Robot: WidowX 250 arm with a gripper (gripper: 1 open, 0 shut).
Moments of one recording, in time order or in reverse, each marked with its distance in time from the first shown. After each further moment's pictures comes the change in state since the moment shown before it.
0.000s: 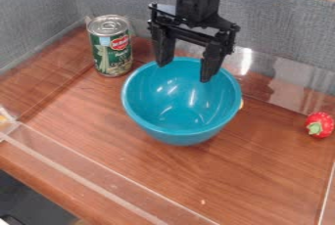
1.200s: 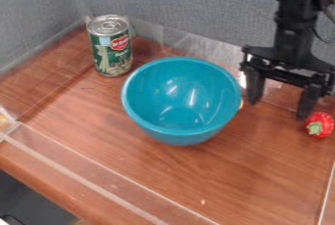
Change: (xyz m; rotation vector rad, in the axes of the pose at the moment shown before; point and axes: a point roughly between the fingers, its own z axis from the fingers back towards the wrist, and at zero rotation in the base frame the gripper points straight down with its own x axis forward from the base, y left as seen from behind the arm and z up) arm 0.039 -0.111 -0.038 -0.100 -0.036 -0.069
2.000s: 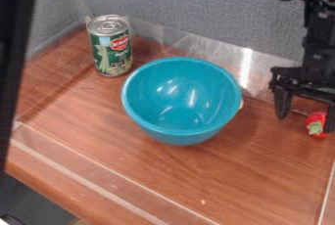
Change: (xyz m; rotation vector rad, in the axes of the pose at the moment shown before) arm 0.040 -0.016 -0.040 -0.021 -0.019 0.027
